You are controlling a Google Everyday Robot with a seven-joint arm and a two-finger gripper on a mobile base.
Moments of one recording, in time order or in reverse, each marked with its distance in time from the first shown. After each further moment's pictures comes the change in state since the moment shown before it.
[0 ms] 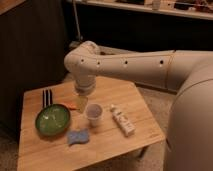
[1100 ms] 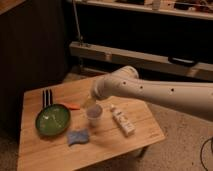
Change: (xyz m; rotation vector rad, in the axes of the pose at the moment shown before) arm 0.001 -0.037 -0.001 0.147 -0.650 0.013
